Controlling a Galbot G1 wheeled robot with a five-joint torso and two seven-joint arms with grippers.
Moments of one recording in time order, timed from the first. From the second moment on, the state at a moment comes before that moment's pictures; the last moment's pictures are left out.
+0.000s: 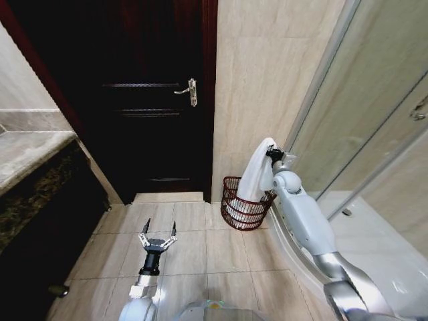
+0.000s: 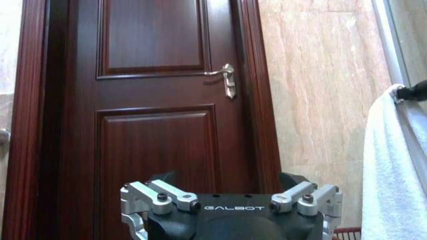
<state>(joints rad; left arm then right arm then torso) 1.71 -1.44 -0.54 -1.84 -0.01 -0.69 -0.03 -0.54 1.18 0.24 1.42 0.53 -0.17 0.31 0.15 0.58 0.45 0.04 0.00</state>
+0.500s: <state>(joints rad) 1.71 -1.44 -0.54 -1.83 0.00 -0.69 -0.02 -0.63 1.18 0.28 1.50 0.51 -0.17 0.32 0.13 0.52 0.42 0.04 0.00</state>
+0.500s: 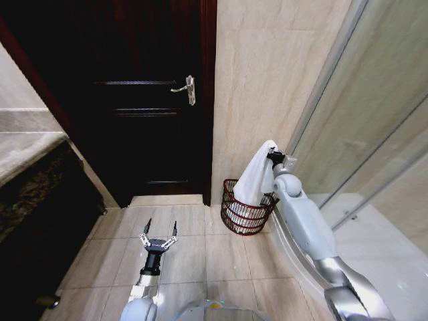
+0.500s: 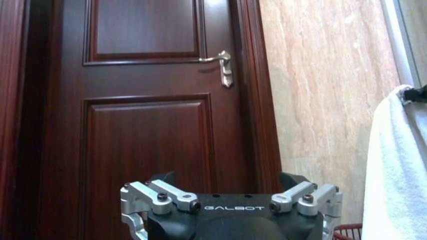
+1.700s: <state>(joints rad) 1.72 -1.45 -0.53 -1.83 0.00 -0.71 -0.02 -0.96 1.23 0.37 1.76 0.41 -0.17 0.36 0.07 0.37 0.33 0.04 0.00</state>
